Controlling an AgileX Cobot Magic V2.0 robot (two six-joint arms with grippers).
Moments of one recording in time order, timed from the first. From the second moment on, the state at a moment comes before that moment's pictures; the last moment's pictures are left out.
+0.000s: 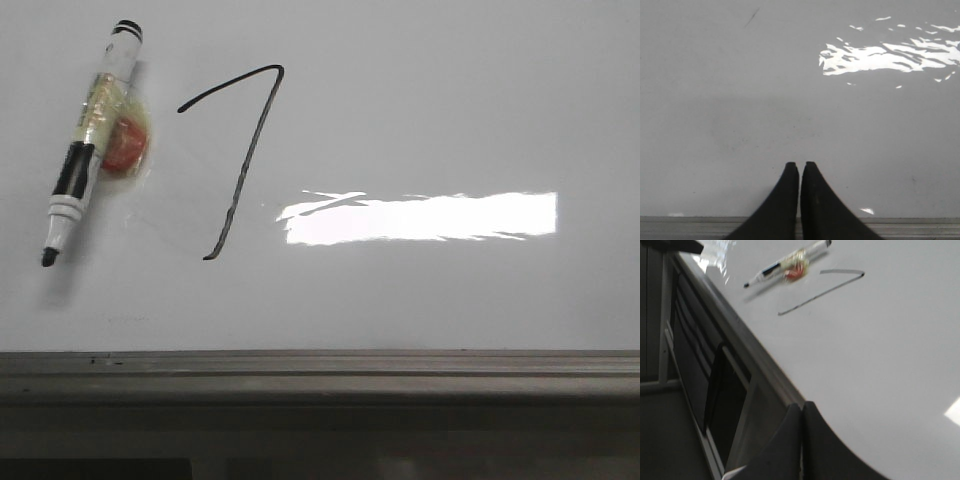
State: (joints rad) left arm 0.01 0.00 0.00 0.03 0.33 -0.03; right arm 0.92 0.03 -0.02 -0.45 0.22 0.06
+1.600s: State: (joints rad) left arm 0.01 0.00 0.00 0.03 0.33 -0.03; right arm -0.03 0.00 0.01 -0.21 0.05 0.29
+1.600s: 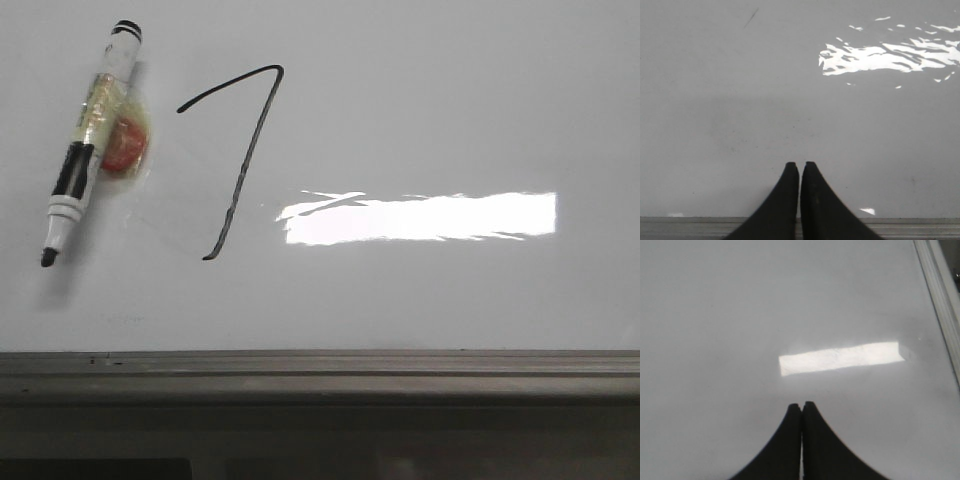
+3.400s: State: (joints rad) left arm 0.01 0.00 0.00 0.03 0.33 -0.03; right arm -0.03 -0.01 0.01 -0.06 0.32 0.08
